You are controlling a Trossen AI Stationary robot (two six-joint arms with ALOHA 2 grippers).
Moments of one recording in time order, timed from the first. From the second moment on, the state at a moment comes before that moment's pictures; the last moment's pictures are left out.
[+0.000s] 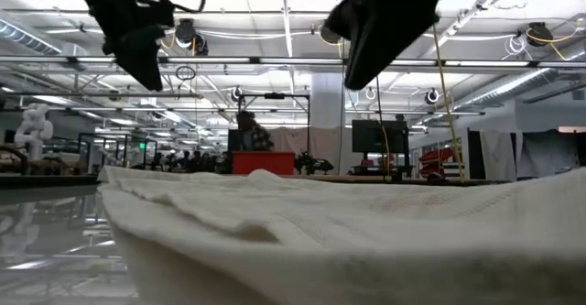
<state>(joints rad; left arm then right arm) 0.32 0.95 0.86 -0.93 -0.42 -0.25 0.36 1.83 1.43 -0.72 0.18 0.08</state>
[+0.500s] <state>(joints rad) 0.63 1.42 0.86 -0.68 -0.09 0.10 0.45 1.49 0.81 -0.23 0.16 0.25</state>
